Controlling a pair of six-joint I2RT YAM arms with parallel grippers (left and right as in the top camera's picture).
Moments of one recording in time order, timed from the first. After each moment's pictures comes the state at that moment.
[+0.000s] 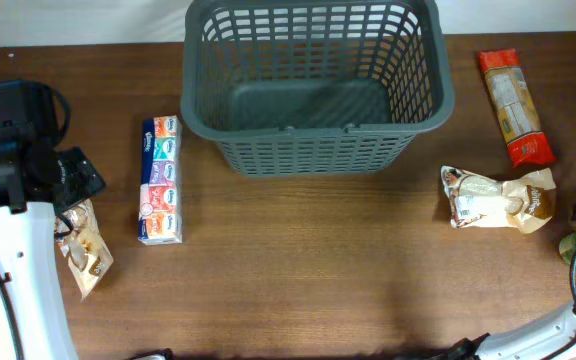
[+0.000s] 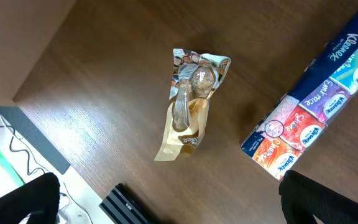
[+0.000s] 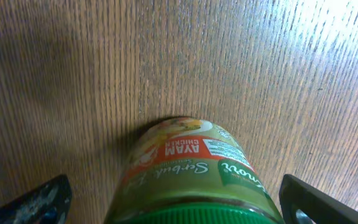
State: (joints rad) left arm 0.20 1.43 1.77 -1.59 -0.41 -0.41; right arm -0.90 1.99 1.40 -0.92 0.04 0.61
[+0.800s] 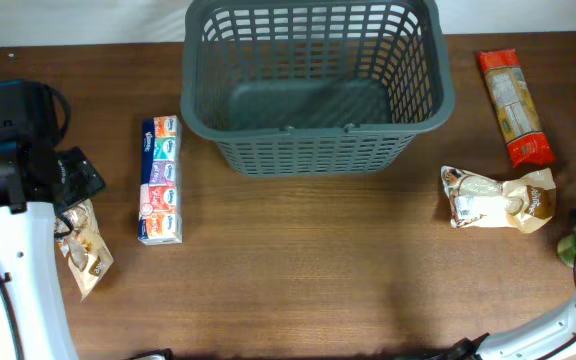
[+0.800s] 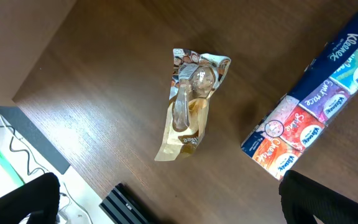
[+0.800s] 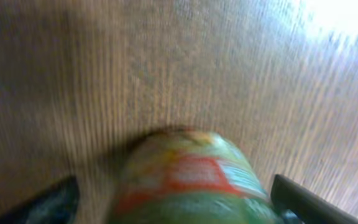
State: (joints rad) left arm 0.20 1.43 1.77 -1.59 -0.41 -0.41; right arm -0.90 2.04 1.40 -0.92 0.05 0.59
